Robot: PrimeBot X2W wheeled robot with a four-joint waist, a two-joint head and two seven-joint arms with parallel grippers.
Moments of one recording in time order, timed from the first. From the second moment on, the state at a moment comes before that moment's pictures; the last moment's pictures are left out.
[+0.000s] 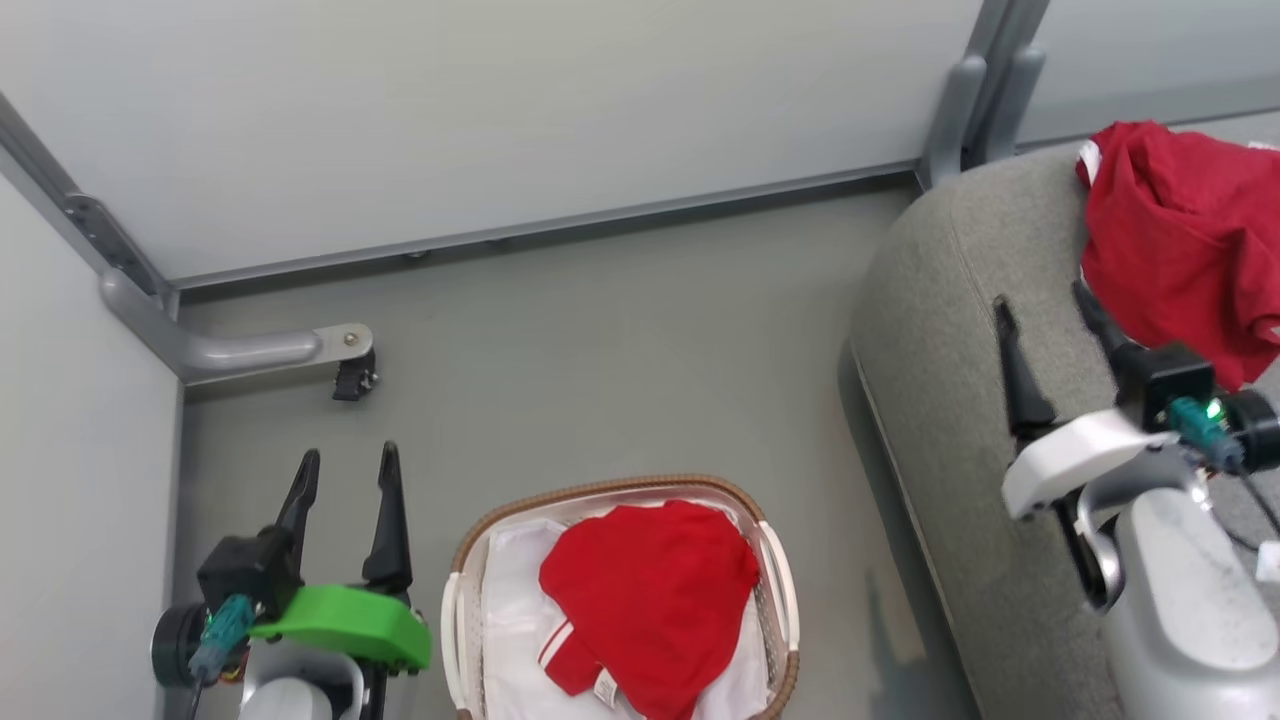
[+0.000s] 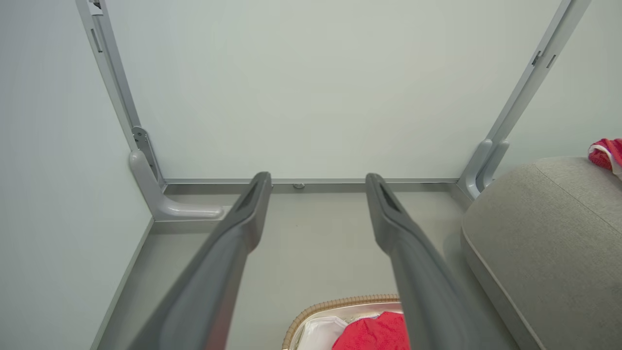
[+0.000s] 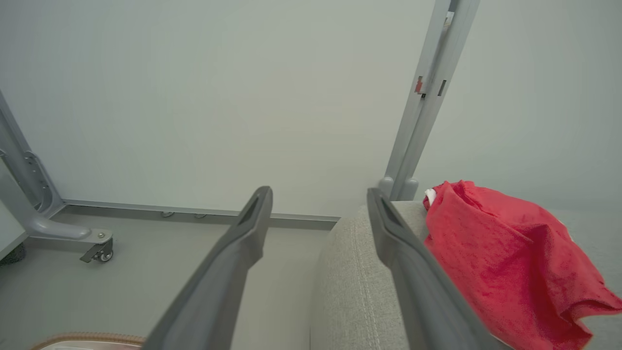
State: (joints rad) left arm -0.15 0.07 -0.10 0.35 -0.27 -0.10 -0.26; right arm -0.42 -0.14 -0.04 0.47 0.05 0.13 -0.26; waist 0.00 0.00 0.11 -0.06
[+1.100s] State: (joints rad) left arm -0.01 0.05 -0.04 0.36 -0.29 -0.12 -0.26; right arm -0.13 -0.05 0.00 0.33 0.10 0.13 -0.26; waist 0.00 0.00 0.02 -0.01
